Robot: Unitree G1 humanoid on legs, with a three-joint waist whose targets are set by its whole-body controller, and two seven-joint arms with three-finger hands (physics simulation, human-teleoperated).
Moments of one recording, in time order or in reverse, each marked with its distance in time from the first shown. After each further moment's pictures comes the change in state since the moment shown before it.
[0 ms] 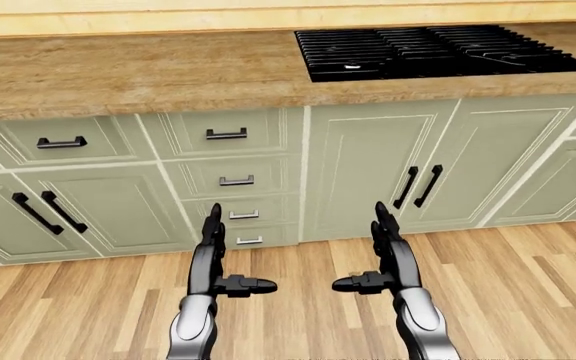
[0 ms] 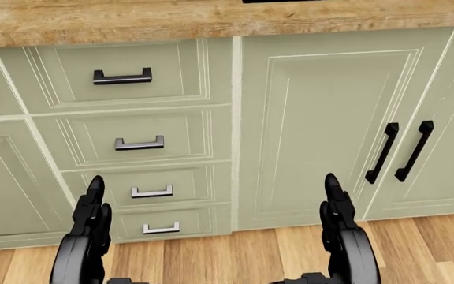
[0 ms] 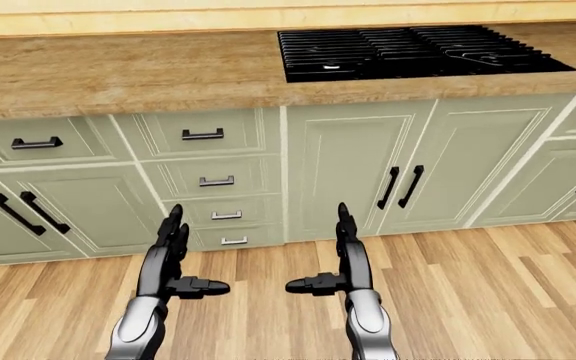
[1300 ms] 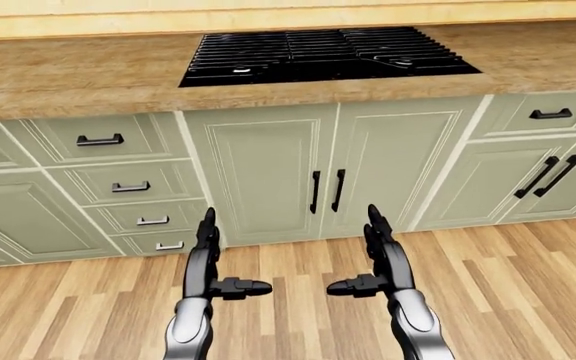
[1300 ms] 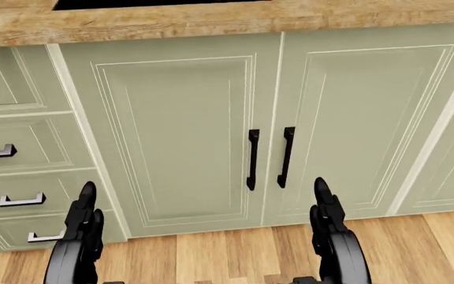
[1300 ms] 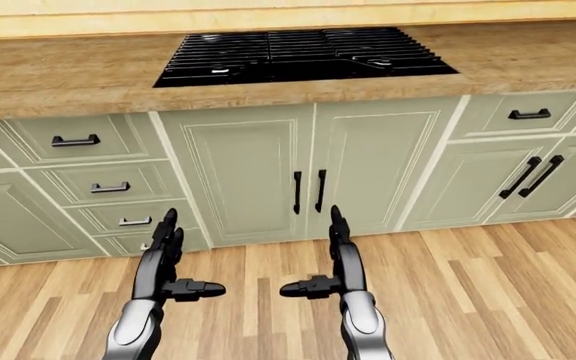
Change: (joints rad) left arm 0.010 0.008 0.019 0.012 0.001 0.003 0.010; right arm 0.003 0.011 0.025 0.012 0.001 0.005 0.012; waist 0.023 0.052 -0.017
